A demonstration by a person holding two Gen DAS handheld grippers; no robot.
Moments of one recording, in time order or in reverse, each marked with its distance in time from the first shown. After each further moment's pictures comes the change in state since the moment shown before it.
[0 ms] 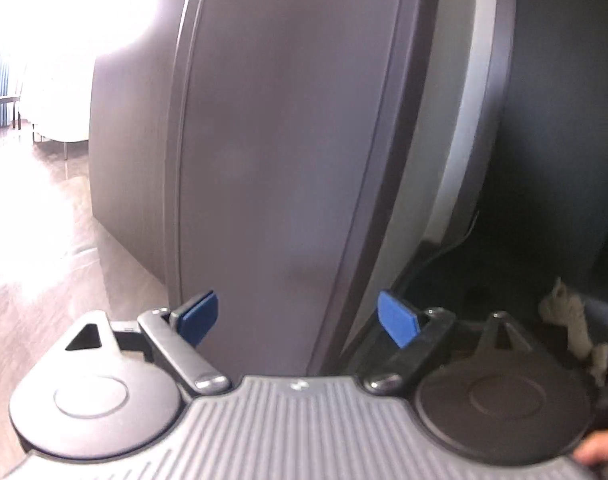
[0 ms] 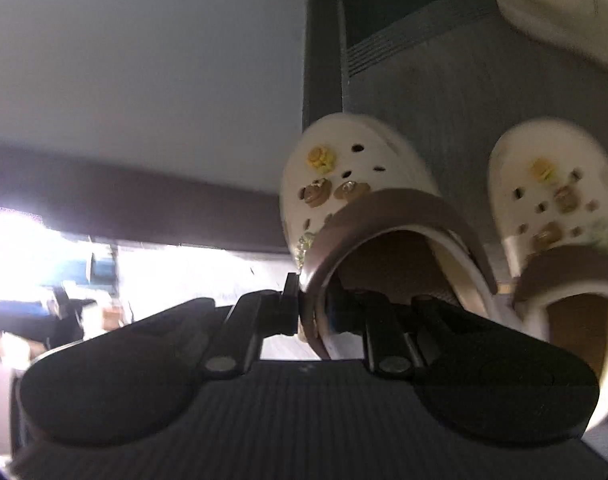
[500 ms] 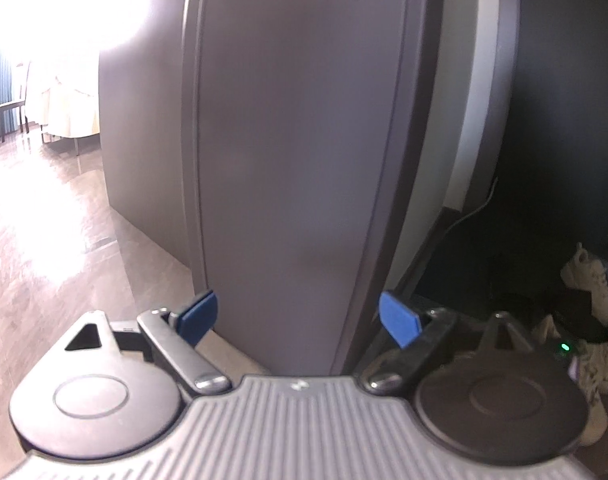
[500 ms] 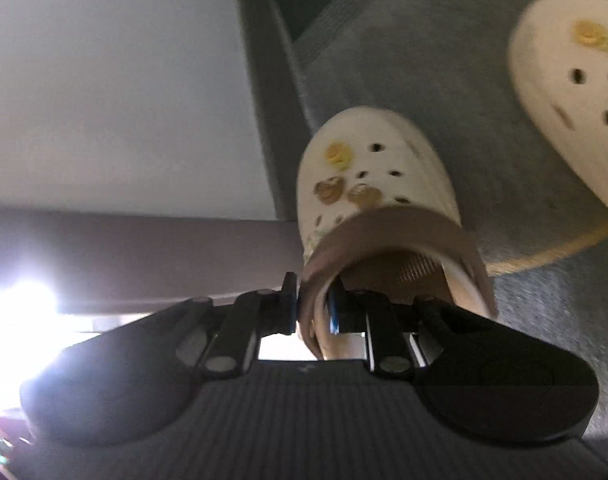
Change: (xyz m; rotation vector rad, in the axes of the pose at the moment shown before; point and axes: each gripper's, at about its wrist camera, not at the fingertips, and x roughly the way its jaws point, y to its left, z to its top) left arm 0.014 0.004 -0.002 0.048 0.053 0.054; right arm 0.091 0.001 -0.032 0.196 -0.145 -0.033
